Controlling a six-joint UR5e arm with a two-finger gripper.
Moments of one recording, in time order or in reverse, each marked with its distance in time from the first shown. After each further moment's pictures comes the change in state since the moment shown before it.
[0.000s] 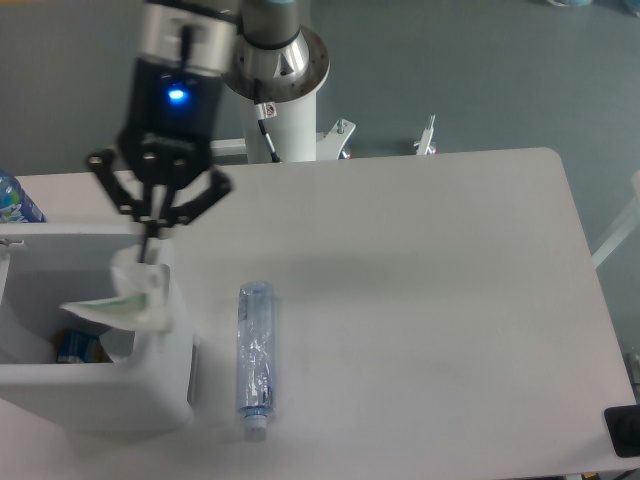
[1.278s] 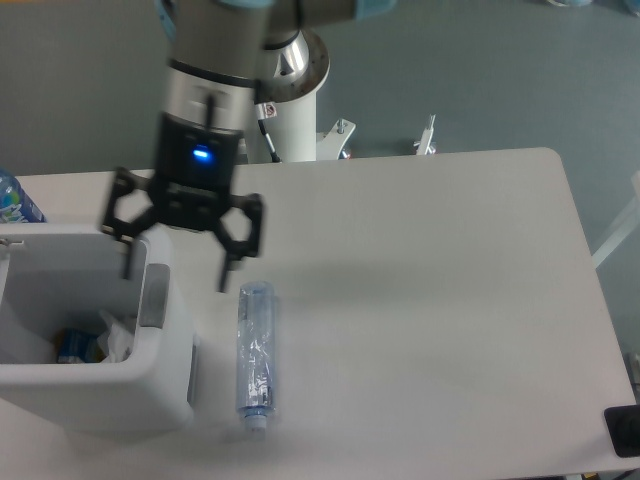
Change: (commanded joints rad) arm 0.260 -0.095 0.005 -0.002 -0.084 0.031
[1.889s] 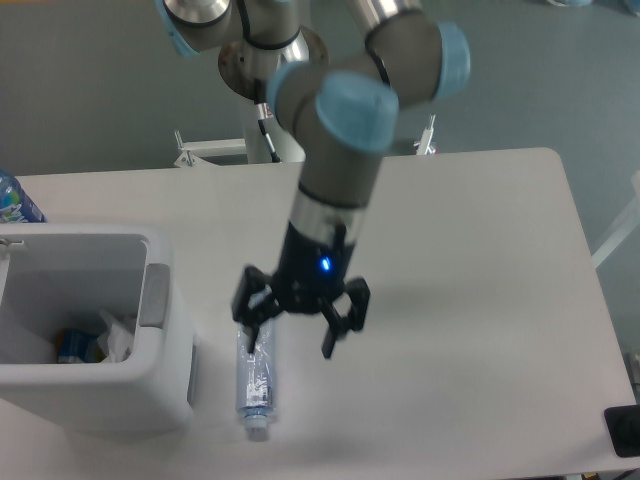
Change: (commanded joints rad) arm 0.022 -0.294 0.034 0.009 0.121 0.252
